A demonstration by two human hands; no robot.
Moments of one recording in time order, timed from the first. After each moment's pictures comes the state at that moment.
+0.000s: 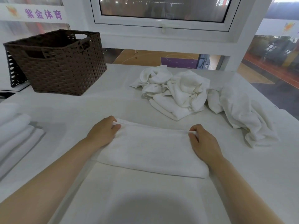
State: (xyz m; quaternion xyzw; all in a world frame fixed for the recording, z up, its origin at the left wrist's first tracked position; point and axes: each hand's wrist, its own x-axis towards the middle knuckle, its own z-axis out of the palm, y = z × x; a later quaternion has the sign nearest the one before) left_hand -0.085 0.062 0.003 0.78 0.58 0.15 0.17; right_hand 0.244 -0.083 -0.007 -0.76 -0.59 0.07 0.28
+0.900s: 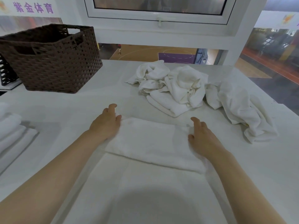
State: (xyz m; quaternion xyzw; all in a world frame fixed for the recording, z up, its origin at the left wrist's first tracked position) left_hand -0.054 0.072 0.013 0.77 0.60 0.14 0.16; right_hand 0.233 -0.081 0.015 -0.82 -0.55 0.12 0.12
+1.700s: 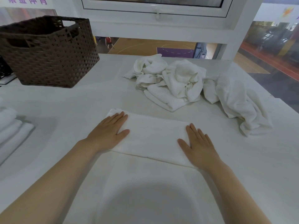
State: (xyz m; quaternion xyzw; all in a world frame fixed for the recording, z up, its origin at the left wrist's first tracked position) left_hand -0.067 0.041 -0.019 0.88 0.46 0.00 0.12; right_hand 0.231 -0.116 -0.027 -0.80 -0.58 0.14 0.07
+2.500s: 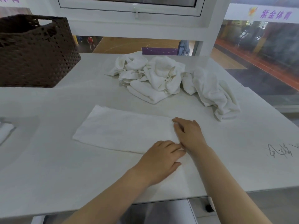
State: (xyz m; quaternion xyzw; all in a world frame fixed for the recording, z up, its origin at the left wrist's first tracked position) left_hand 0.073 -0.123 -0.042 0.97 0.13 0.17 0.07; right_hand 0.253 -0.135 -0.028 -0.78 -0.55 0.11 0.27
